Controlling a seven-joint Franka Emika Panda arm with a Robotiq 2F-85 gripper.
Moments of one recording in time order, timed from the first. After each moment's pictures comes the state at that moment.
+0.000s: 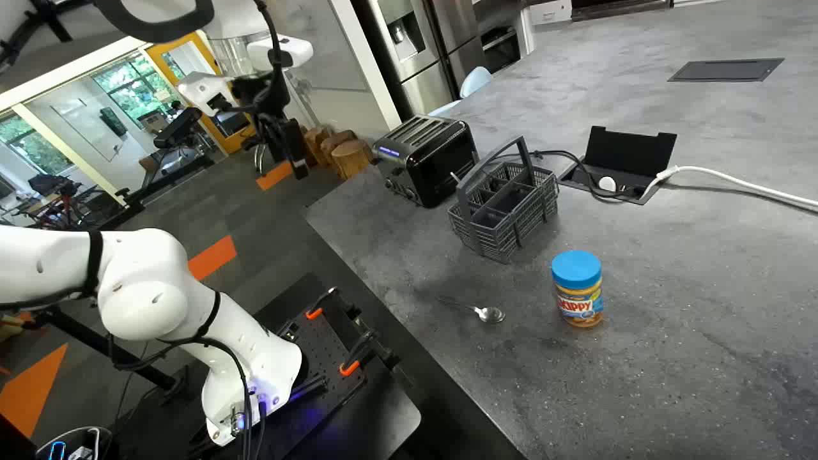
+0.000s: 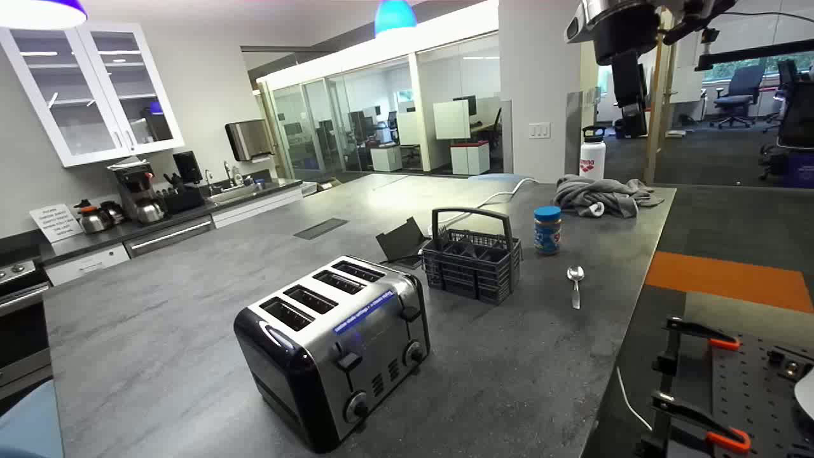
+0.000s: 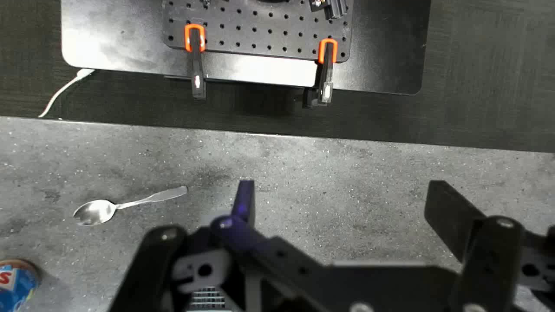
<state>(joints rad) 0.00 -0.68 -0.15 -2.44 0.06 1.56 -0.19</state>
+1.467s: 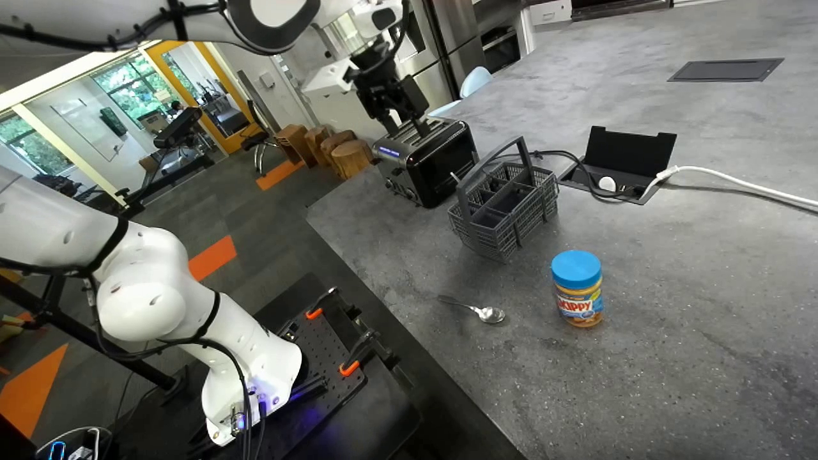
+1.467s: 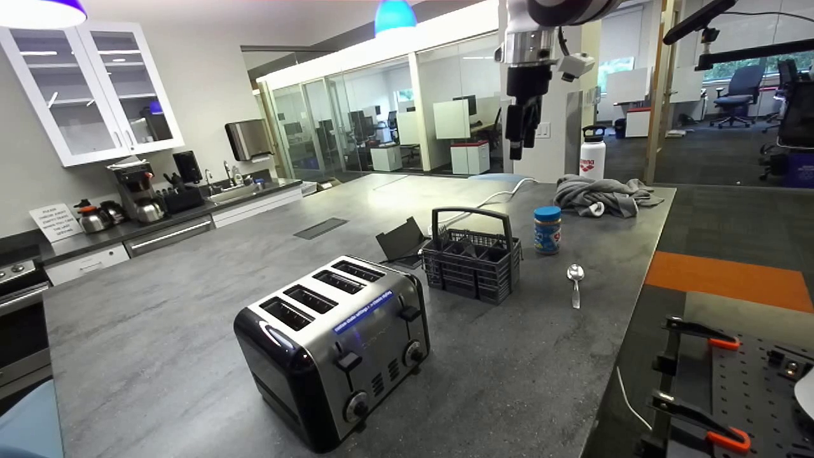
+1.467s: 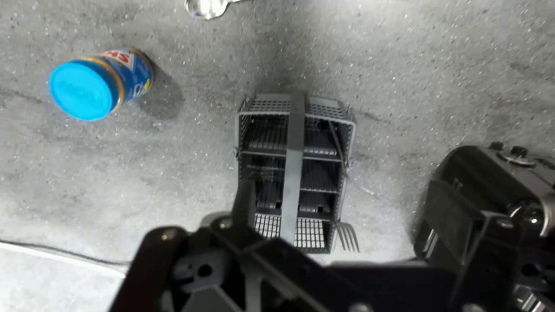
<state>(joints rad) -0.03 -0.27 -0.17 -2.27 -0.09 2.15 -0.26</state>
